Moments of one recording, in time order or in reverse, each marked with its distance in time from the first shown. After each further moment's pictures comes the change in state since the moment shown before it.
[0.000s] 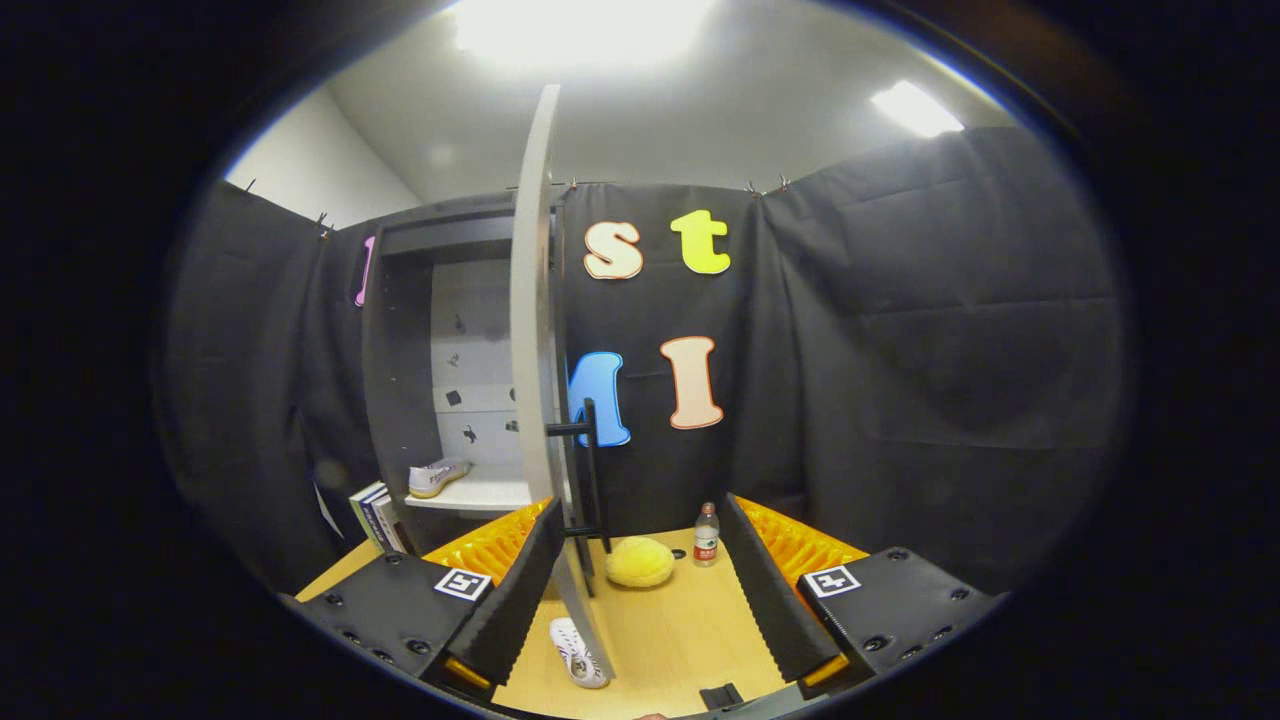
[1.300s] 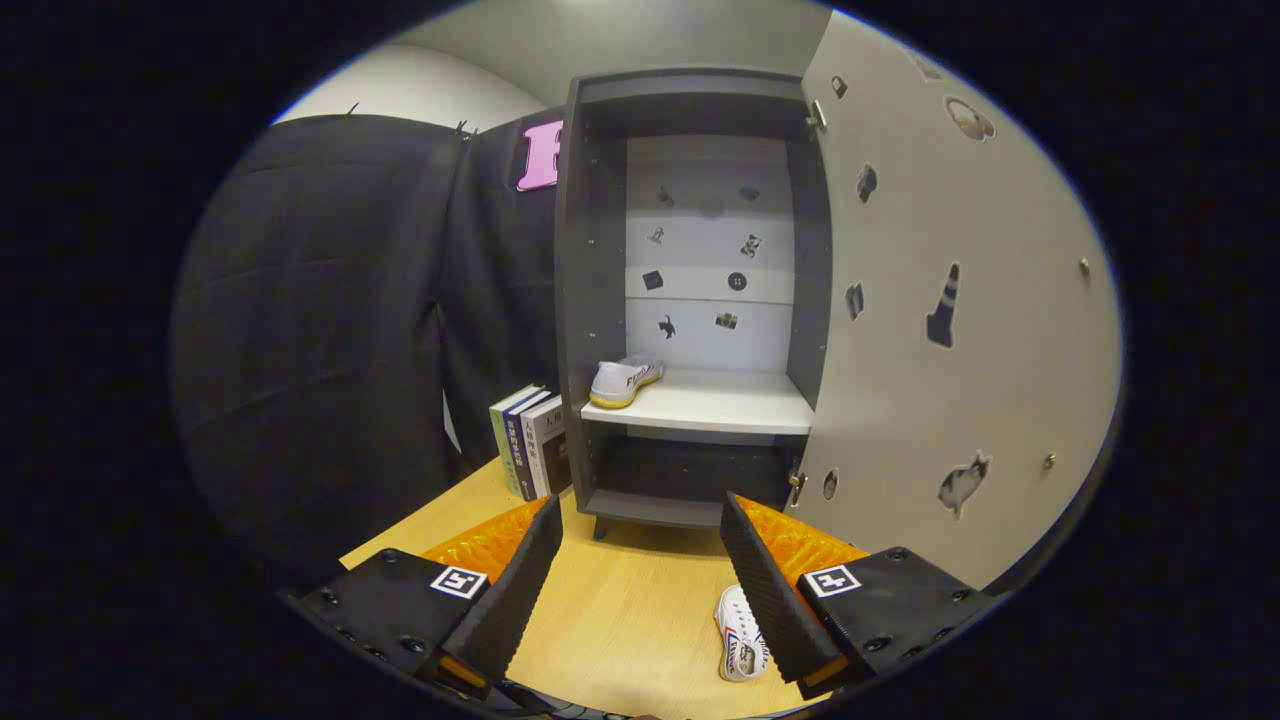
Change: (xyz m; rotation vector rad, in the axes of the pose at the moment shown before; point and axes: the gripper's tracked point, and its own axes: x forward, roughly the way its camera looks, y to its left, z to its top) arm 0.099 0.250 -0.161 -0.135 0.324 0.451
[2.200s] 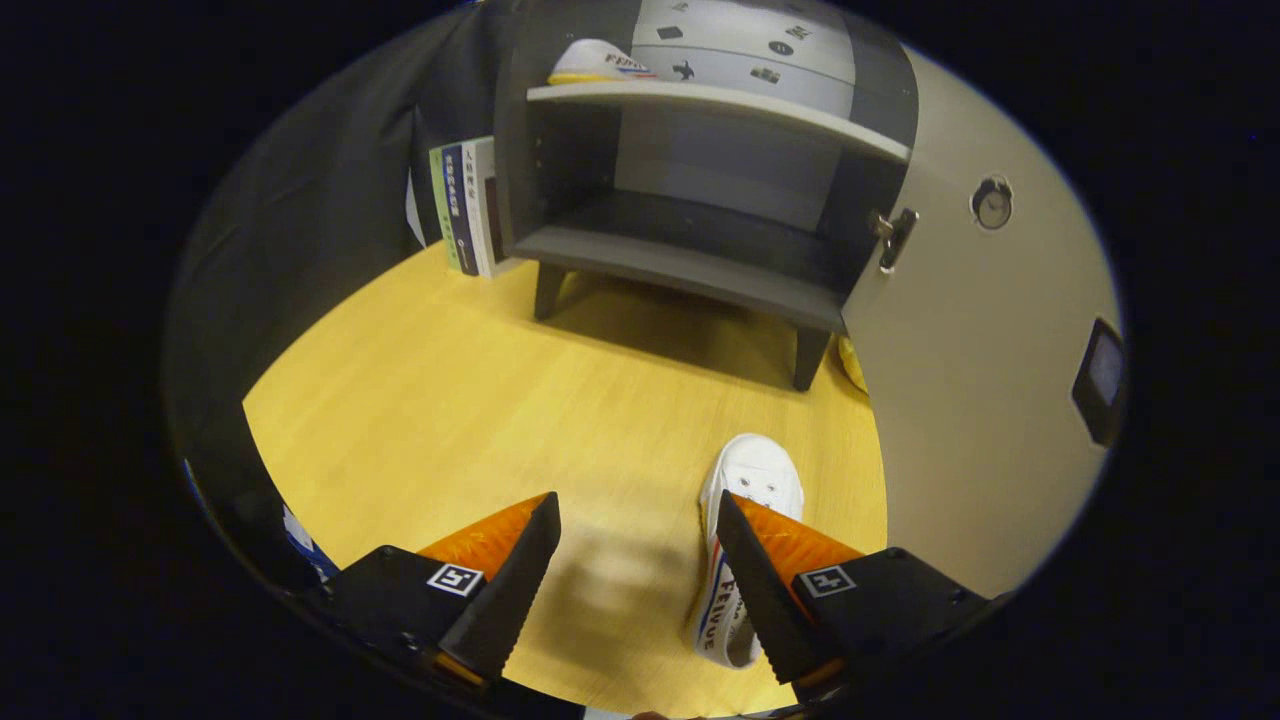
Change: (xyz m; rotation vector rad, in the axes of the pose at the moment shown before) arm 0.120 -0.079 -0.262 -0.129 0.540 -0.034
